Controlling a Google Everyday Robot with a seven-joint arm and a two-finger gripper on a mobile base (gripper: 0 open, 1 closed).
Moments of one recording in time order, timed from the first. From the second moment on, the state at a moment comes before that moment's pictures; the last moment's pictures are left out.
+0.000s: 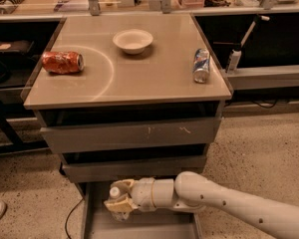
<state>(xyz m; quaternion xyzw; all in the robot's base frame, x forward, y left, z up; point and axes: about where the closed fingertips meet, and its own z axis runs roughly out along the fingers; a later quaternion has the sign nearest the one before) 0.432 0.111 0.537 -0.46 0.67 0.42 0.40</state>
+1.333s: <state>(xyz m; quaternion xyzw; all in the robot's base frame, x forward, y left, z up) 0.437 0.125 0.688 -0.51 0.64 0.39 0.42</state>
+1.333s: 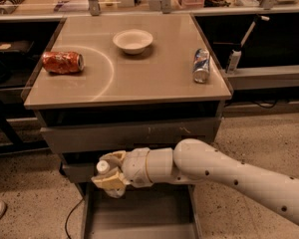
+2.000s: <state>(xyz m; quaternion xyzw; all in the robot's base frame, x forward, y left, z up) 0.438 0.129 0.773 -0.55 0.64 0.33 0.43</state>
